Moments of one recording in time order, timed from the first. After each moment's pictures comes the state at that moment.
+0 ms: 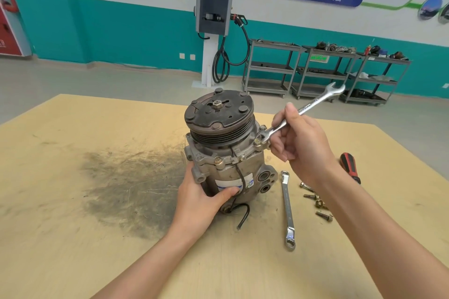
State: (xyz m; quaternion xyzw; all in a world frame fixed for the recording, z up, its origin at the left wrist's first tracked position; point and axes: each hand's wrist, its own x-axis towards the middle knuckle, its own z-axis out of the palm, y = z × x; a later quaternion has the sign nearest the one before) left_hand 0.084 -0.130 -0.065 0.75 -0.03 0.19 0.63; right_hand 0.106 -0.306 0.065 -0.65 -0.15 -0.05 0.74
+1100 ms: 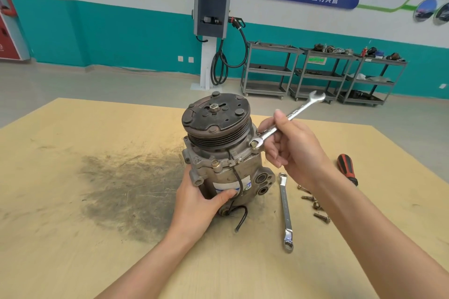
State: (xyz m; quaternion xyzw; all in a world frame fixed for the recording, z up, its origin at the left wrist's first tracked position) left_hand 0.087 -0.129 -0.067 0.75 -0.05 0.20 0.63; right_hand 0.111 -0.308 0.062 -0.66 -0.15 -0.01 0.74
